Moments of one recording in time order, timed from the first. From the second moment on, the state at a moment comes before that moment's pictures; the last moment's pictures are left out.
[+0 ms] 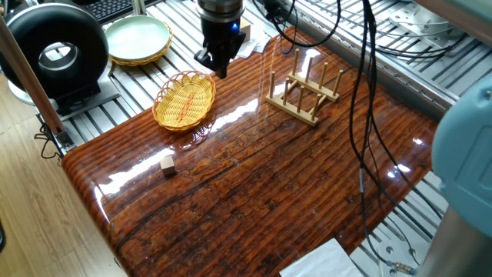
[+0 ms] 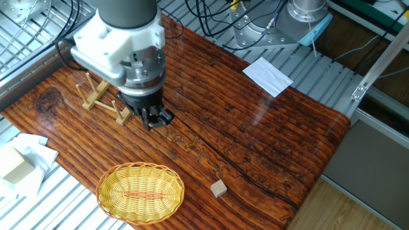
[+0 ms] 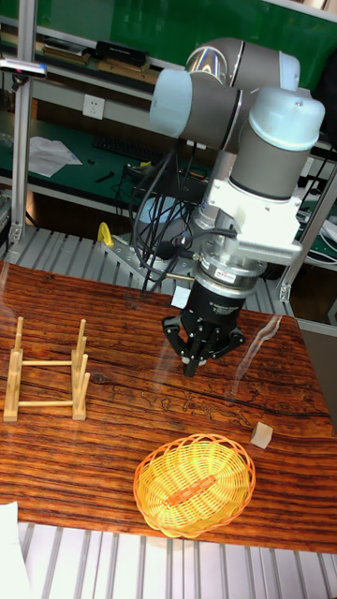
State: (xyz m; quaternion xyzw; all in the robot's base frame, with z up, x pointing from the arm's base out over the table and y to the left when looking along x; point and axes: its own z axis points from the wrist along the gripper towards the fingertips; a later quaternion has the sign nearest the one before) arm 0.610 0.055 0.163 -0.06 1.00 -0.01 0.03
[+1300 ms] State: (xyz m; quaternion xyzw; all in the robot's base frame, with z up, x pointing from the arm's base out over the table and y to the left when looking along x) arm 0.631 0.053 0.140 -0.17 0.98 0.00 0.04
